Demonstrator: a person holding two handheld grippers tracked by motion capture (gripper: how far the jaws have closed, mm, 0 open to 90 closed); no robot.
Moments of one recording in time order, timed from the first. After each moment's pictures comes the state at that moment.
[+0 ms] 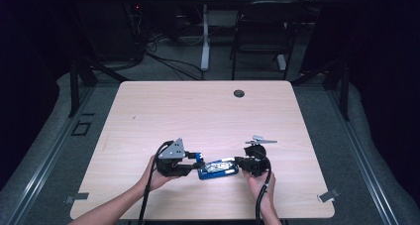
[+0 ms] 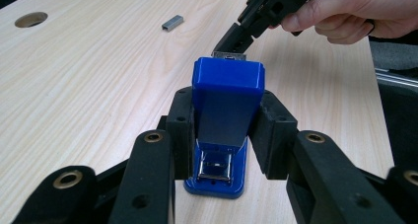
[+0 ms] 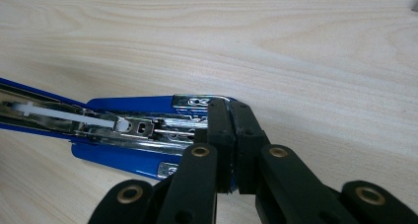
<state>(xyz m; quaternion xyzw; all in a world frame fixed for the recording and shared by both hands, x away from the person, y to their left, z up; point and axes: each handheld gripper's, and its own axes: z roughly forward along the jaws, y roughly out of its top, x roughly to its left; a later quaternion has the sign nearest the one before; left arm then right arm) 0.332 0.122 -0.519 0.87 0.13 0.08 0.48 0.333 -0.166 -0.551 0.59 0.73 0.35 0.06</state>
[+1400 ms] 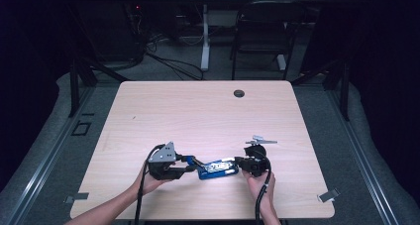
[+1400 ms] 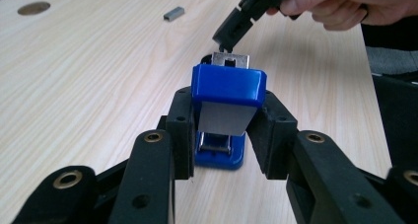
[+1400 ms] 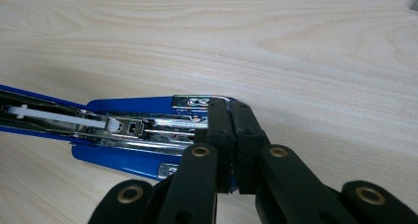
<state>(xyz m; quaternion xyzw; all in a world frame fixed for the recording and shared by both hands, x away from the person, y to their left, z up) 0.328 0.147 -0.533 0.86 0.13 0.07 0.48 0.333 -0.165 -0.552 0.59 0.72 0.36 0.07</state>
